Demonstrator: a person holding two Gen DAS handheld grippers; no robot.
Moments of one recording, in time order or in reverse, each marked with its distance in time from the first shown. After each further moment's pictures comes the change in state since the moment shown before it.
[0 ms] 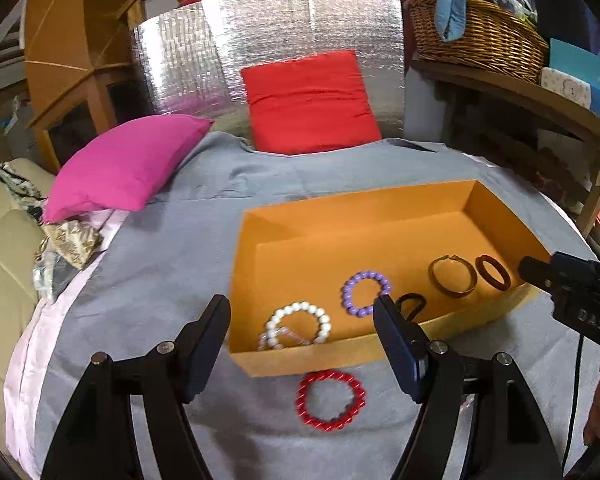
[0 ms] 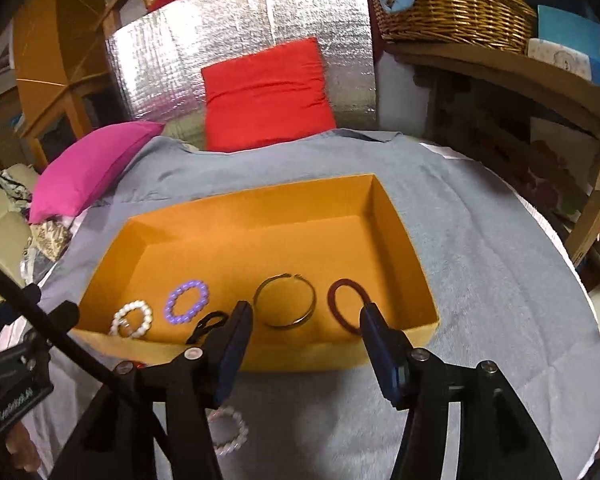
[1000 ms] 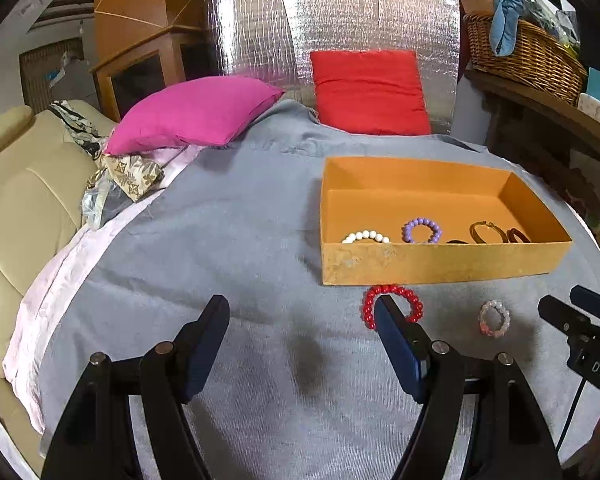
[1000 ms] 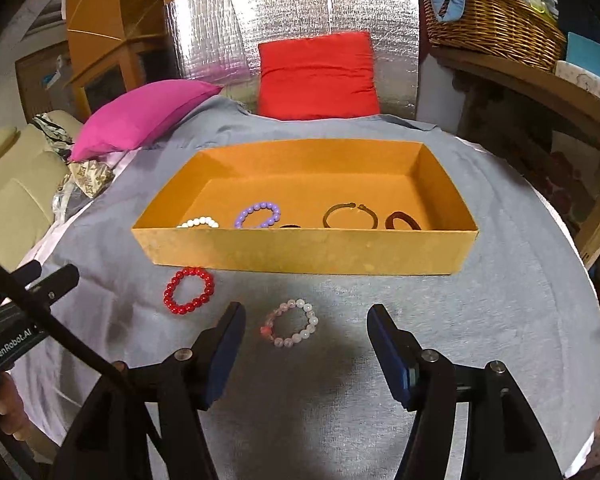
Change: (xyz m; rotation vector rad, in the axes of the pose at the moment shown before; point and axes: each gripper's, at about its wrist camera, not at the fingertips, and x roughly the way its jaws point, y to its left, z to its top) left arm -0.047 0.049 -0.077 -0.154 0.029 0.108; right arm -0.045 0.051 -0.076 -0.136 0.039 0.058
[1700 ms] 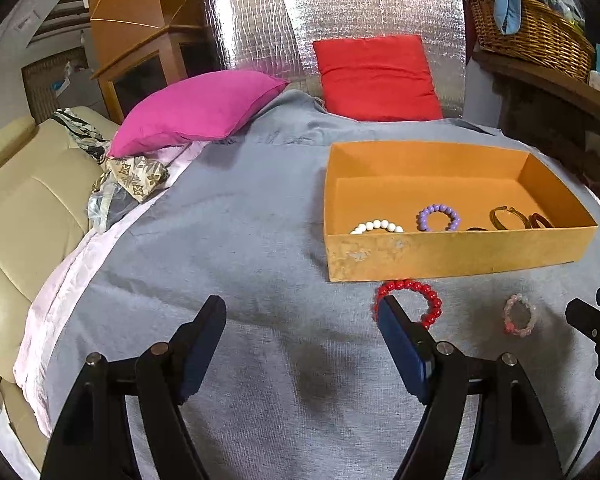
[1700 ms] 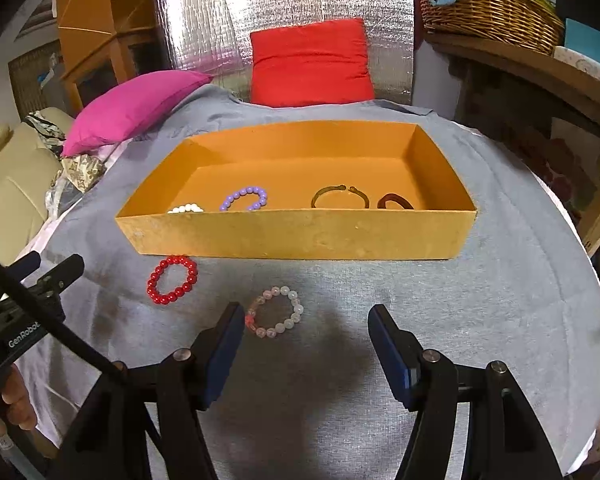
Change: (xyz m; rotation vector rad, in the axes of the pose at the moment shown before) left arm 0.025 -0.013 -0.002 0.042 0.026 0.069; right arm 0.012 -0.013 -0.009 0.015 0.037 -0.009
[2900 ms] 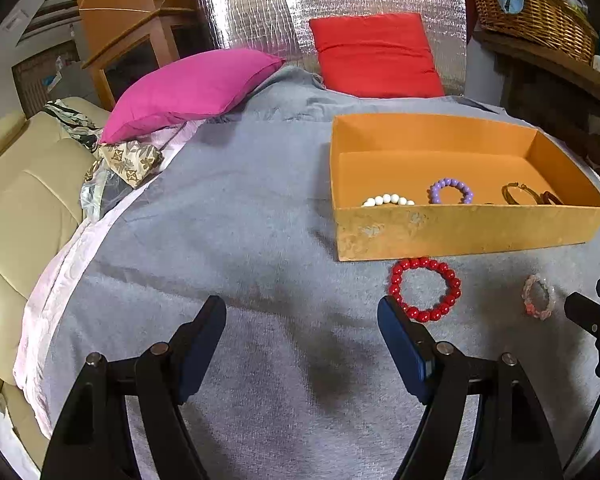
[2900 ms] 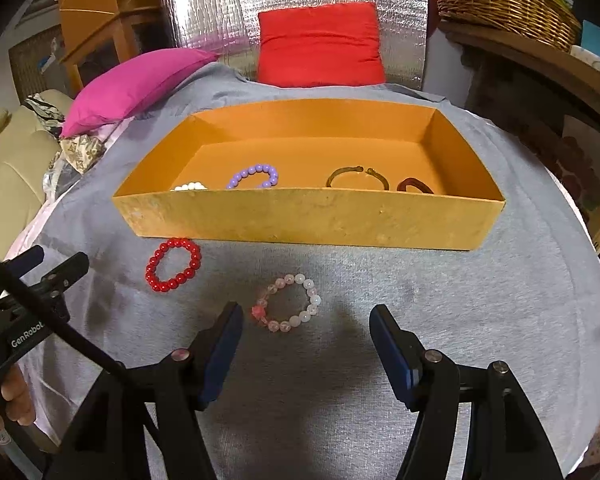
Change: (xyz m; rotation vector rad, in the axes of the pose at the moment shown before) left arm 0.022 0.005 -0.006 0.021 0.075 -0.004; right arm 0.020 0.016 -0.003 -0.020 0.061 -0.001
